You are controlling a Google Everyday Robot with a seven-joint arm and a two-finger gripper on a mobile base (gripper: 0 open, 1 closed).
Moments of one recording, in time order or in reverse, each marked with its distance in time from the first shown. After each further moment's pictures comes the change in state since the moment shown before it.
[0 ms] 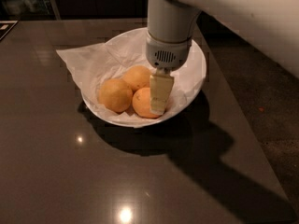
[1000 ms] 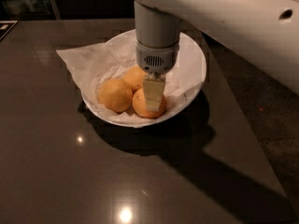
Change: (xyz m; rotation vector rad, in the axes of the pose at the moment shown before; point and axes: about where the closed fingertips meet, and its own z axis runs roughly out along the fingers) arm -0.014 -0.003 0.018 -0.013 0.045 -0.022
